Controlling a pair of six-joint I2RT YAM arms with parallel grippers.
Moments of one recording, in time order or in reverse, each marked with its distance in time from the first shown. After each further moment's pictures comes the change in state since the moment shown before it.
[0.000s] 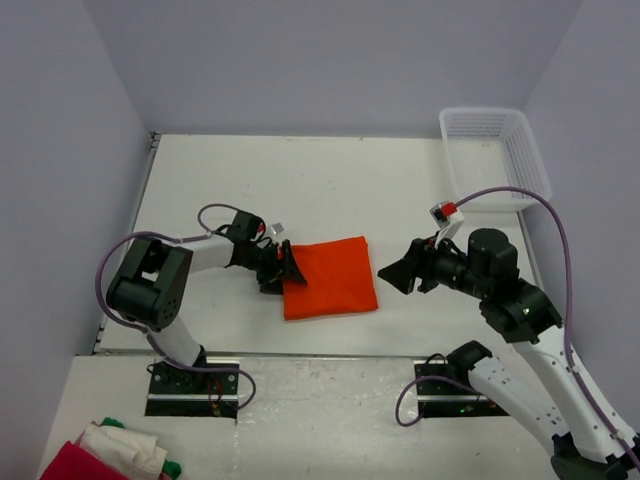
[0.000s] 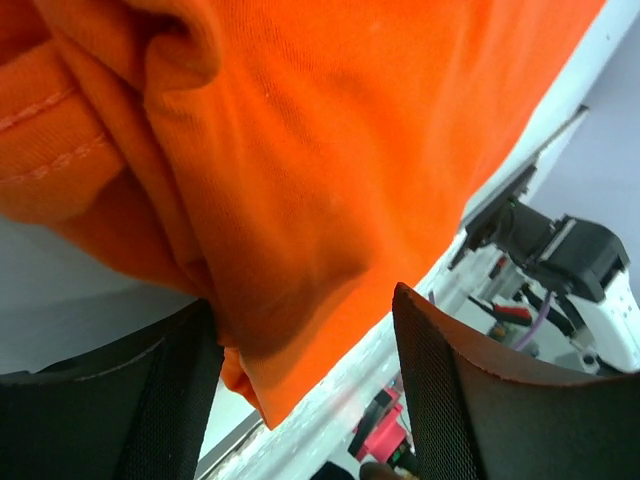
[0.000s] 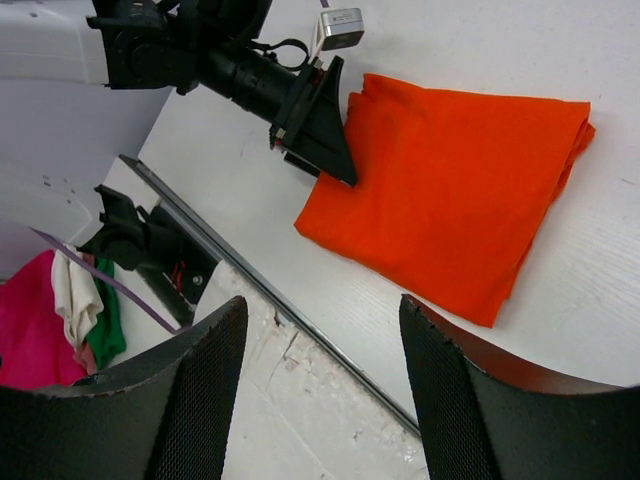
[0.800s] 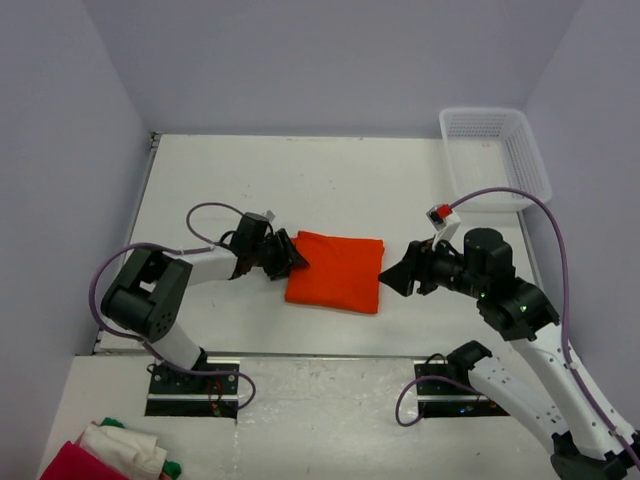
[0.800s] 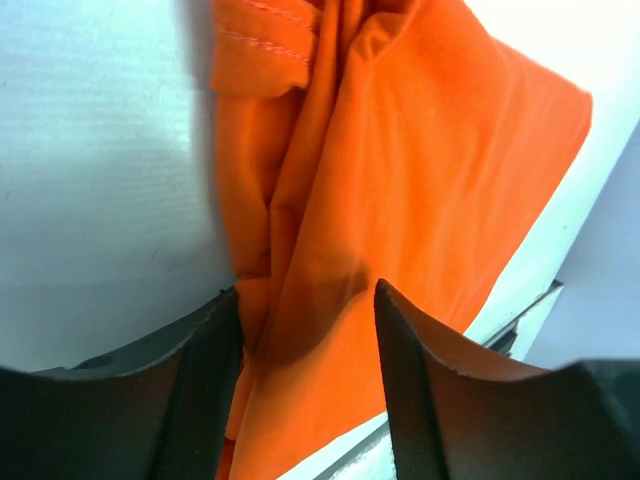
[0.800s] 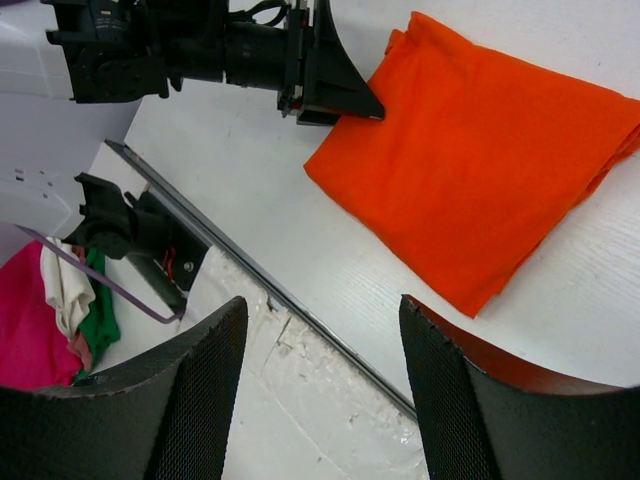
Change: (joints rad) left arm -0.110 -0.078 -0.082 0.319 -0.388 -0.324; right arm 0.000 0.010 -0.005 -0.045 -0.001 -0.008
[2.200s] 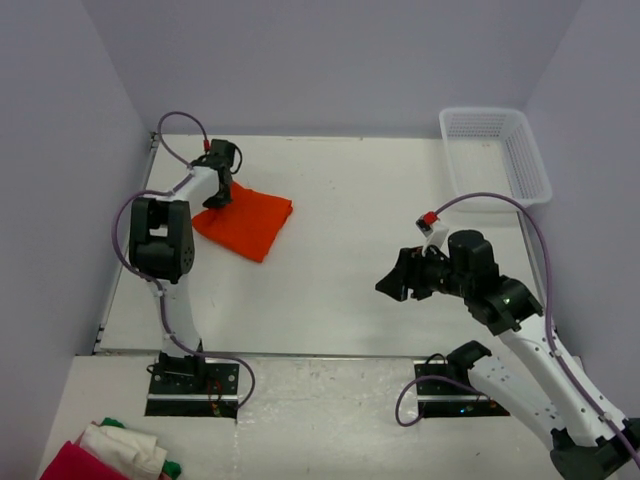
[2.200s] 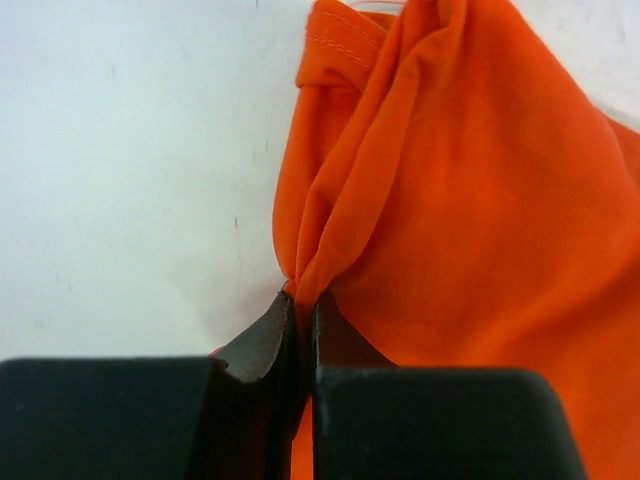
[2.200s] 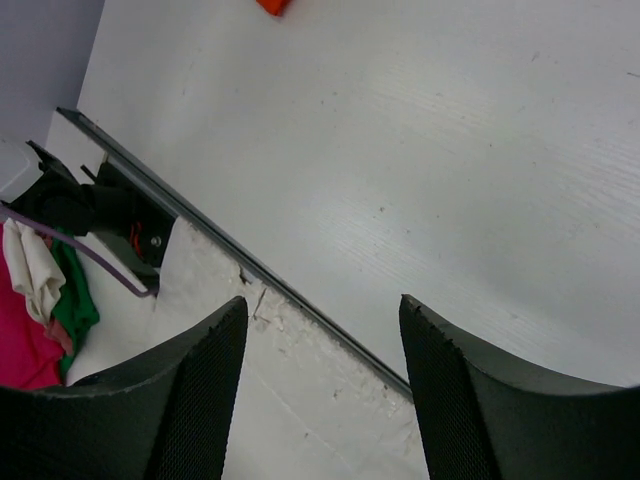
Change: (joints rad) left arm 0.317 0.386 0.800 -0.637 -0.763 0.698; right arm 0.001 0.039 -0.092 -0.009 0.002 -0.003
